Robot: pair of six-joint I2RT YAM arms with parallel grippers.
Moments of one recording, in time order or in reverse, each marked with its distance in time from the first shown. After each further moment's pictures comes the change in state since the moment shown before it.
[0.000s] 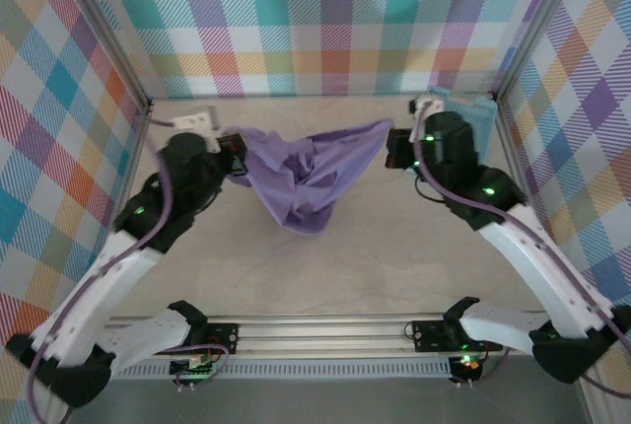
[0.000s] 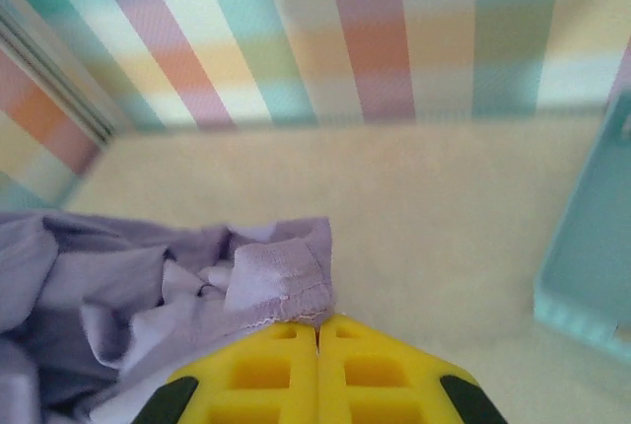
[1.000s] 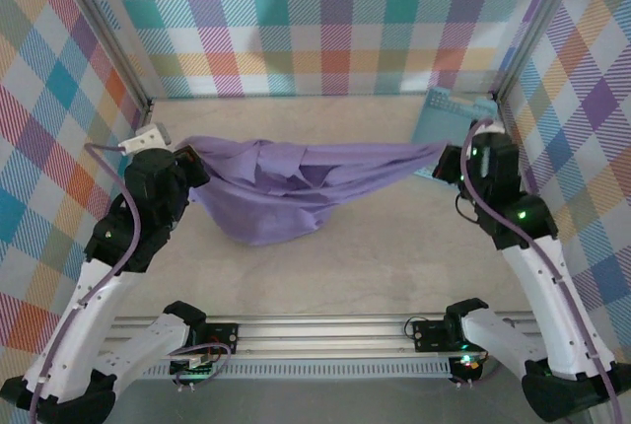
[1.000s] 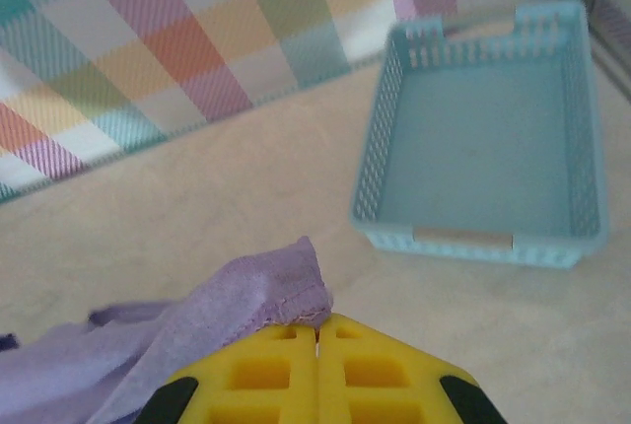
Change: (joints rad) left arm 0.156 -0.074 -0.077 -0.158 -0.138 -0.063; right arm -0.317 -0.158 -0.275 -0.106 -0.042 0.132
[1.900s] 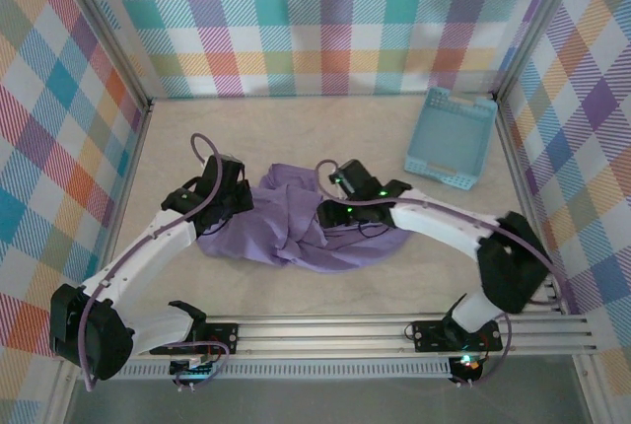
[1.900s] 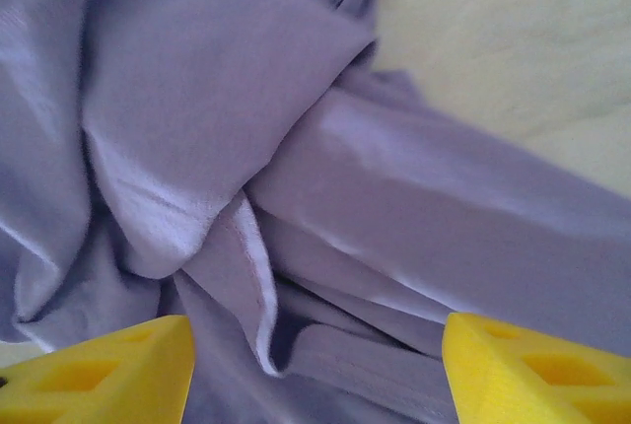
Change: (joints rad) left arm -0.014 0.307 -0.240 0.018 0.244 -0.001; right arm 0.496 0.681 -0.044 0.260 -0.241 -0.029
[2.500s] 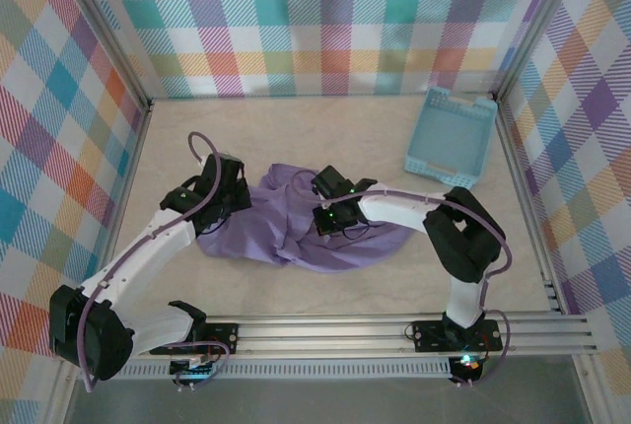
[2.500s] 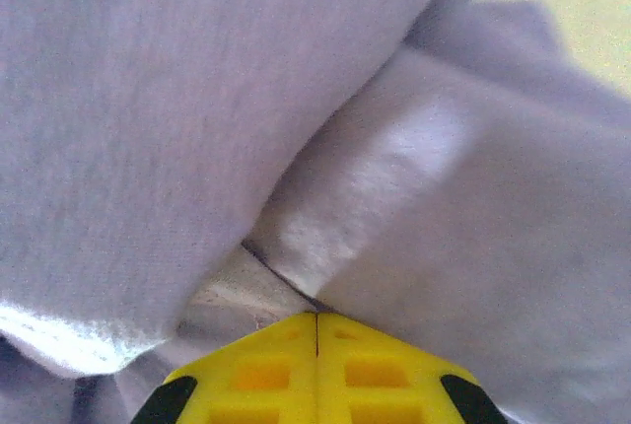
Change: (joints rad) left arm 0.011 0.001 0.048 -0.027 -0.055 -0.007; right arm 0.027 0.208 0.103 -0.018 0.000 -0.016
